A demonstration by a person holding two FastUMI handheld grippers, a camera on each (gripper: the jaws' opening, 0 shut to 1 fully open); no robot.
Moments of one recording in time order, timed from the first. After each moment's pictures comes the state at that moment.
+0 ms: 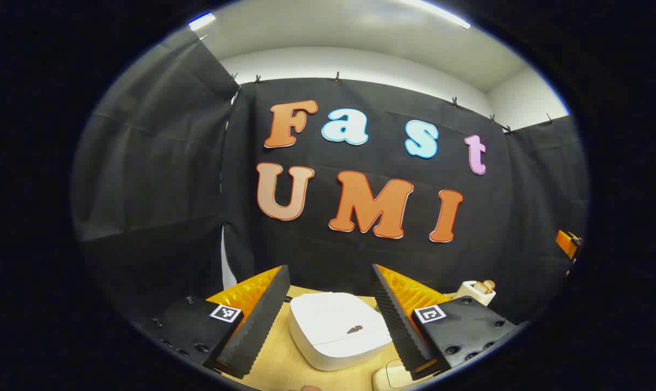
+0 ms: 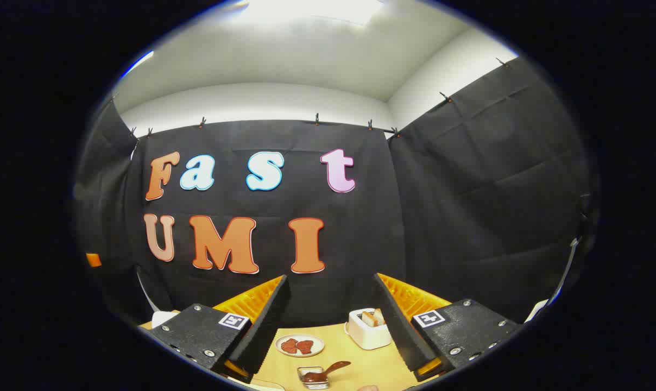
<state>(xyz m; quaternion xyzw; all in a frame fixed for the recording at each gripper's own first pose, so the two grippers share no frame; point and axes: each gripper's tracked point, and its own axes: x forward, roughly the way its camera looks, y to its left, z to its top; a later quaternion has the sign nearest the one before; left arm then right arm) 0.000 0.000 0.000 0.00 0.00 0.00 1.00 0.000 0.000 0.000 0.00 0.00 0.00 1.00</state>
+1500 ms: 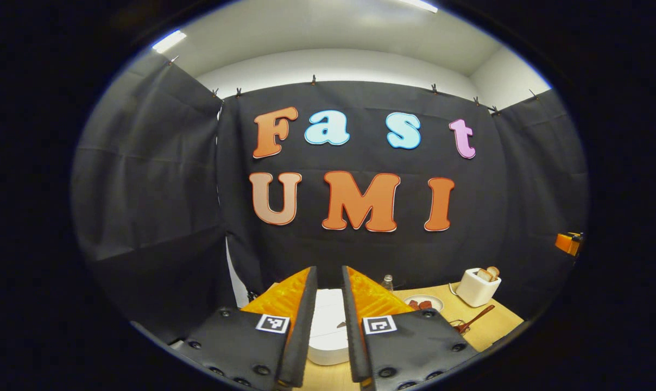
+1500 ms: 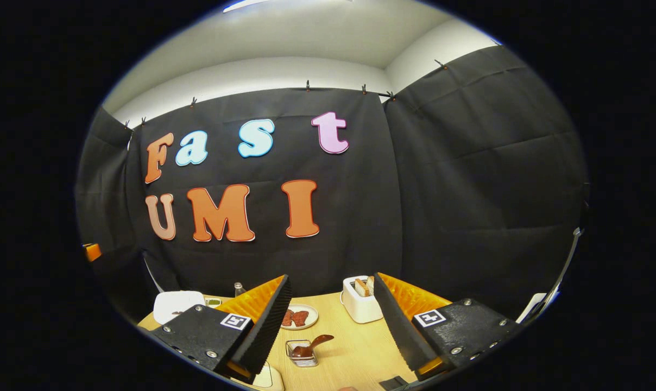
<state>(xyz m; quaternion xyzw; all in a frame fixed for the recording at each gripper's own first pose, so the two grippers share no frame) -0.022 -0.069 0.001 0.08 0.01 -0.01 1.00 -0.008 -0.057 -0.036 -0.02 0.09 0.00 1.00</state>
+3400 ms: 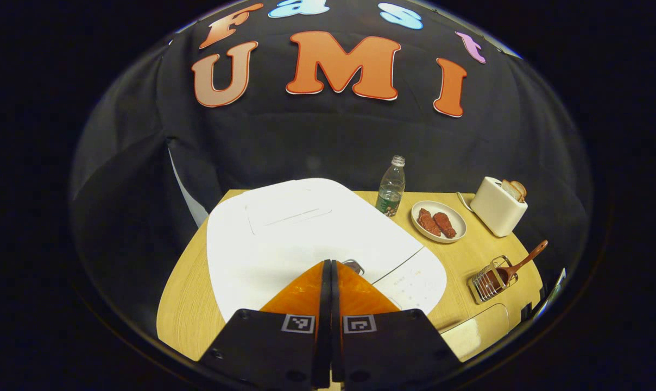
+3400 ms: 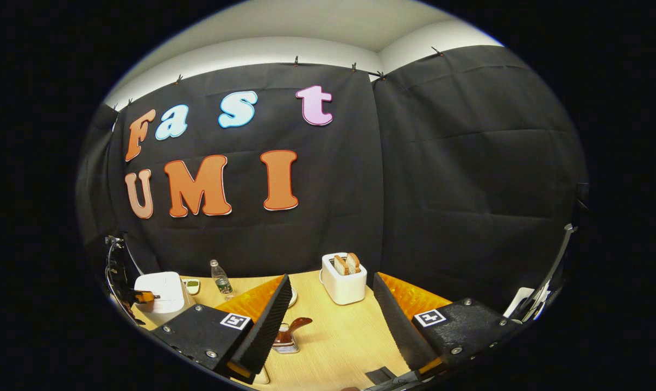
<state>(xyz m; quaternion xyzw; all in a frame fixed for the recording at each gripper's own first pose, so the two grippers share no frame) 0.142 -0.070 -0.280 0.09 0.29 -0.05 0.95 -0.006 -0.084 -0.082 -0.04 0.16 -0.04 0.99</state>
